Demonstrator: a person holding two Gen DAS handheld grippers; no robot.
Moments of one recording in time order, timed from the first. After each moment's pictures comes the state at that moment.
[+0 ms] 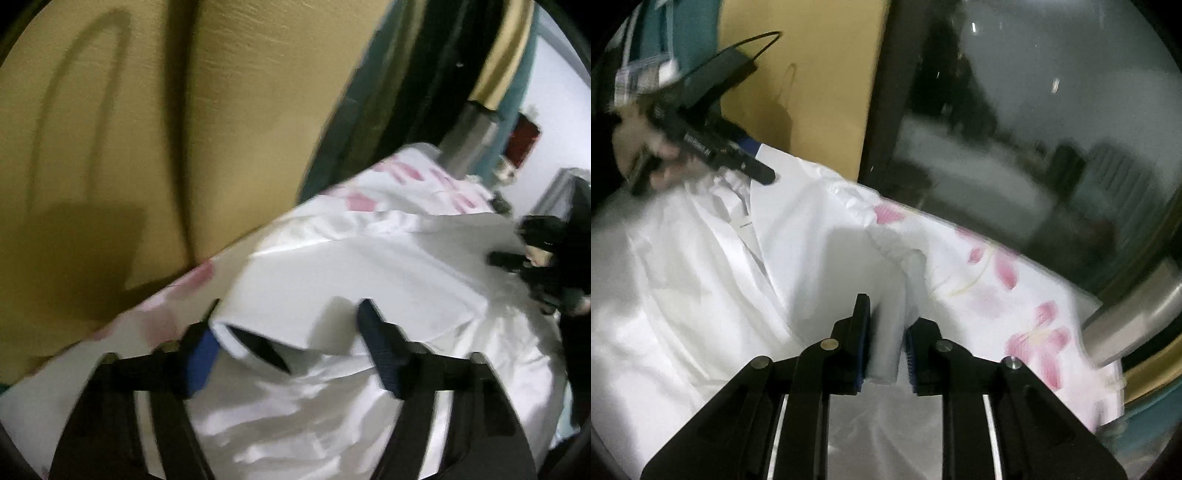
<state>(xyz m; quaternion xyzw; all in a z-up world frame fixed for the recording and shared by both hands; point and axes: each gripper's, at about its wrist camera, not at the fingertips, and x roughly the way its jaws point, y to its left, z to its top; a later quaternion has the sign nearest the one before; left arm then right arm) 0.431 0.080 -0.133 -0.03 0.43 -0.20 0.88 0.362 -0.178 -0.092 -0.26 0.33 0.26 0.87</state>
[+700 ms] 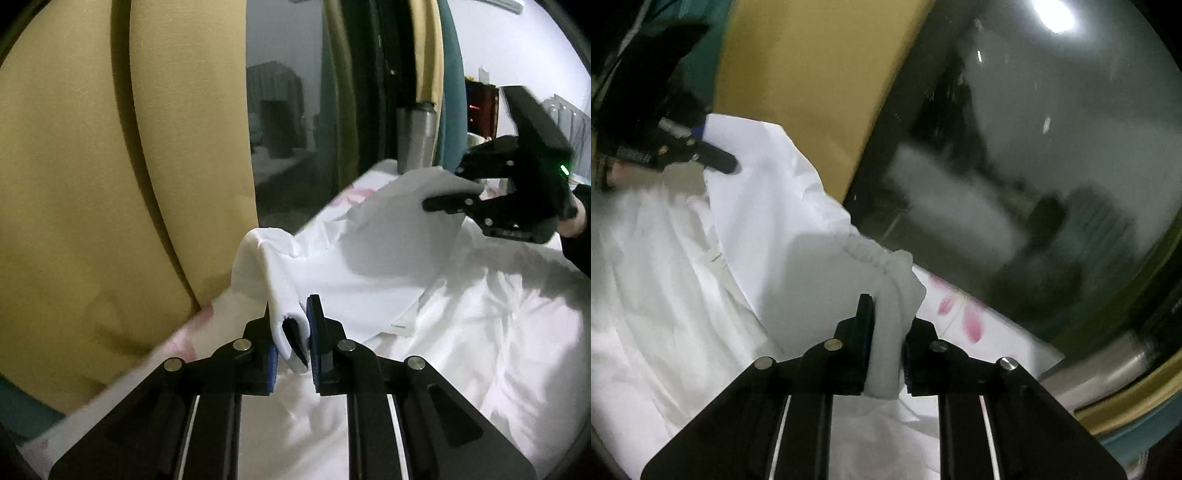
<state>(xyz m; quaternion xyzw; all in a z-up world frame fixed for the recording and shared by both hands) 0.349 0.053 -0.099 0.10 0.29 -0.20 0.93 0.329 -0.119 -0.089 -0.40 0.21 0.20 0.87</state>
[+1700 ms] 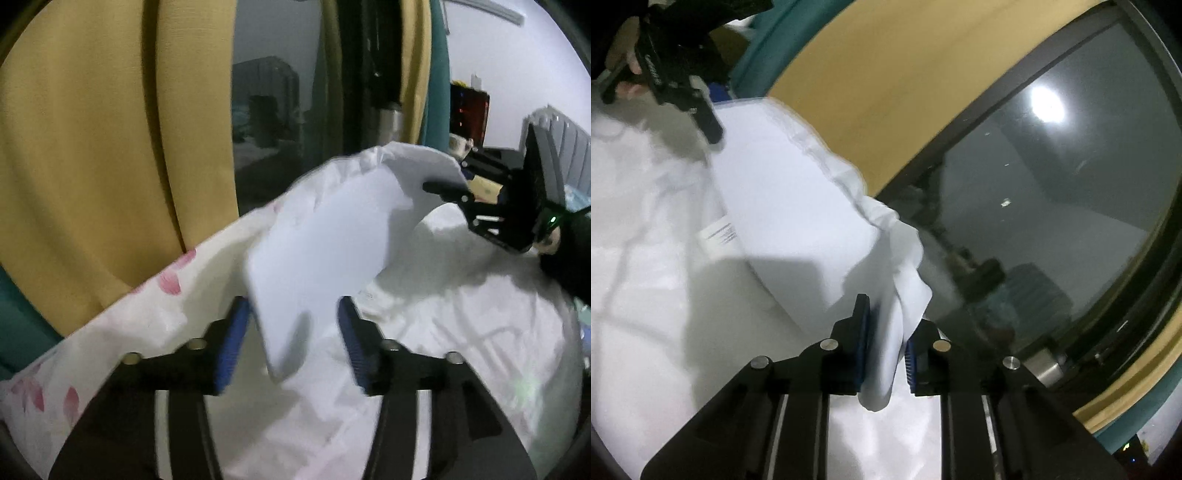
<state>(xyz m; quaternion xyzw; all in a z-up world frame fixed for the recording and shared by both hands) 0.278 0.061 -0.086 0.07 0.30 -0.22 0.93 0.236 -0.122 -0.114 -0.48 0.06 0.14 0.86</state>
